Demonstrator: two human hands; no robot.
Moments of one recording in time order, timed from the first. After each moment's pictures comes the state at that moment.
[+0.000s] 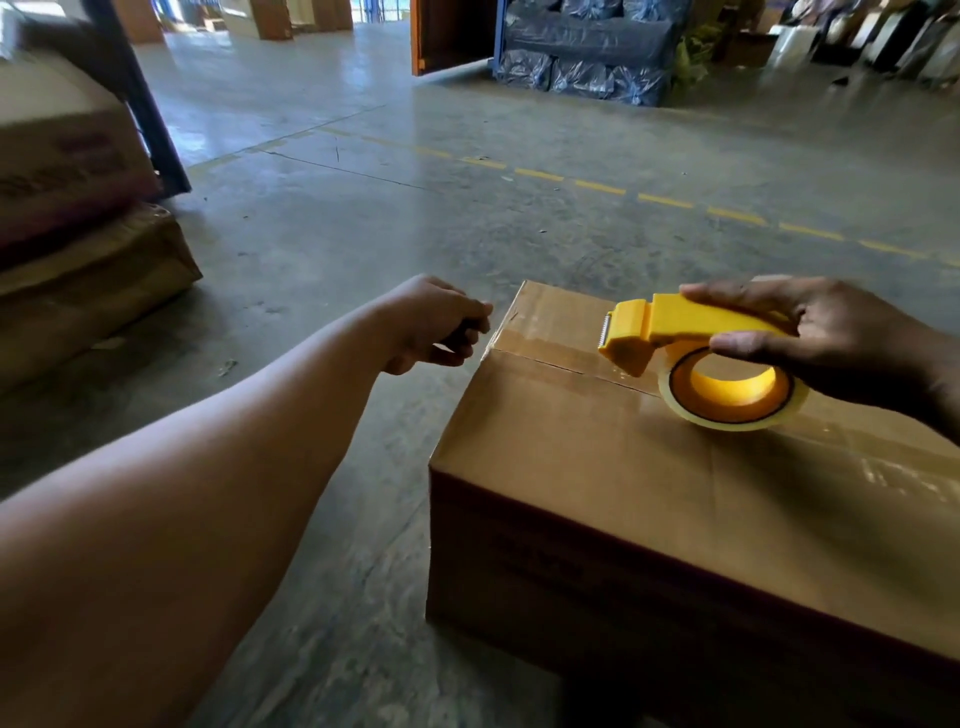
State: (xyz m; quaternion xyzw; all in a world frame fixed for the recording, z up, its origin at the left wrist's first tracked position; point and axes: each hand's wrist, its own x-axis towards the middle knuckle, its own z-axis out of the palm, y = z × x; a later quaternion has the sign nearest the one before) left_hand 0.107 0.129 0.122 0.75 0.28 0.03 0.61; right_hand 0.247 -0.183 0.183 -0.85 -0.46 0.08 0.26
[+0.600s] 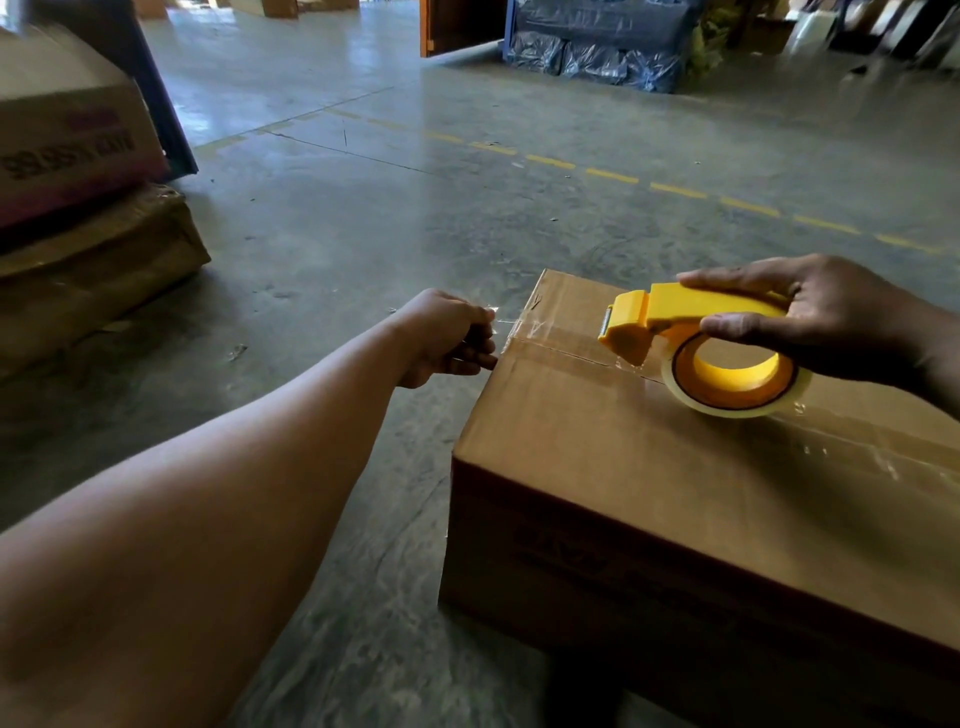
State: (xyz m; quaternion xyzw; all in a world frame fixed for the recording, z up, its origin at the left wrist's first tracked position) left_hand 0.103 0.134 0.091 0.69 0.30 0.04 0.65; right_hand 0.242 -0.156 0.187 -0.86 -0.45 0.08 0.22
